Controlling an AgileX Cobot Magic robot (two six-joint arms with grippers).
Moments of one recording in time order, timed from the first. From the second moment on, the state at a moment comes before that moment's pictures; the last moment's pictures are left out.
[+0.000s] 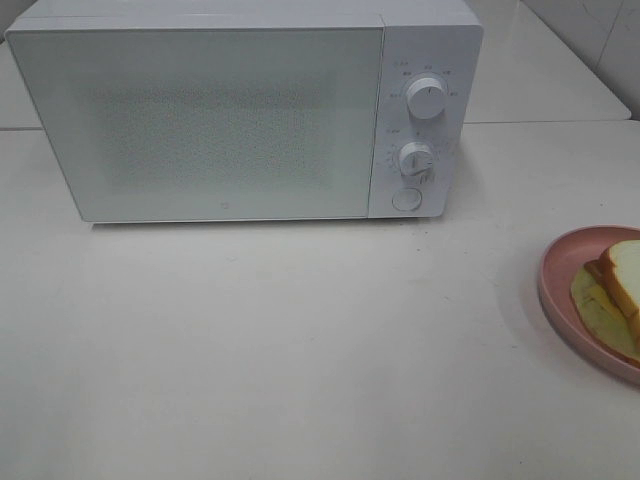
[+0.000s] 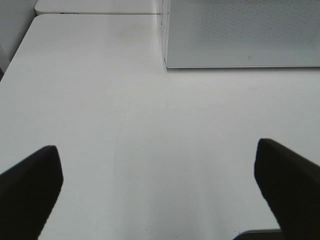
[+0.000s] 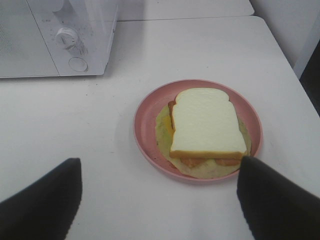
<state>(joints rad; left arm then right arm) 0.05 0.00 -0.52 -0.12 1.07 0.06 0.05 0.00 -0.50 -0.05 1.00 0.09</state>
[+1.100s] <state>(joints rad) 0.05 0.00 -0.52 -0.12 1.07 0.06 0.05 0.52 -0.53 -0.05 0.64 0.09</state>
